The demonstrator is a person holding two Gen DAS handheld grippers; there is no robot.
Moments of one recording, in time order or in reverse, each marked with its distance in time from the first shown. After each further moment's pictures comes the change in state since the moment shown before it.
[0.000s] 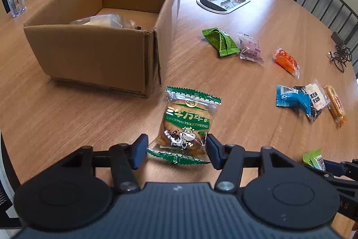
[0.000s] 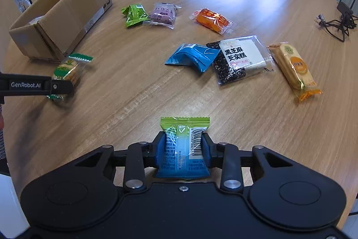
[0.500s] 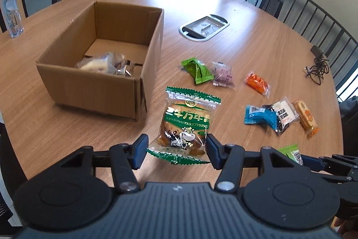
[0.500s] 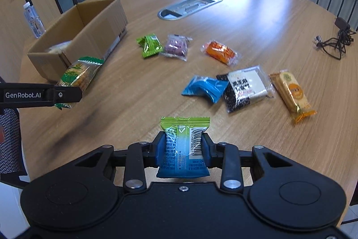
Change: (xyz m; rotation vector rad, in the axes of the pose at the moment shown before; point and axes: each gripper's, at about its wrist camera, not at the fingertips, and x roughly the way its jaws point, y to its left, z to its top) left arm -0.057 -0.011 0.015 0.021 -0.093 -0.068; right arm -0.037 0.018 0.019 -0.002 -0.100 0.026
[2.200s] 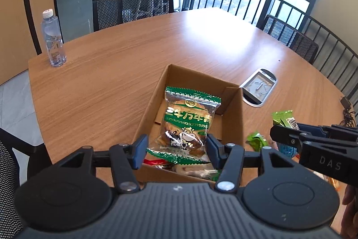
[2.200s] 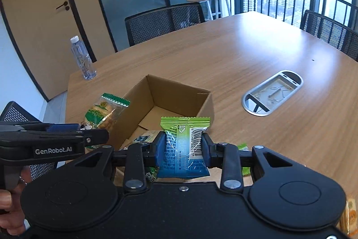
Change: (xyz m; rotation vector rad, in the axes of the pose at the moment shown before) left arm -0.022 0.110 0.099 -0.106 -0.106 0.121; right arm 0.014 0.123 0.154 -0.161 -0.164 0.209
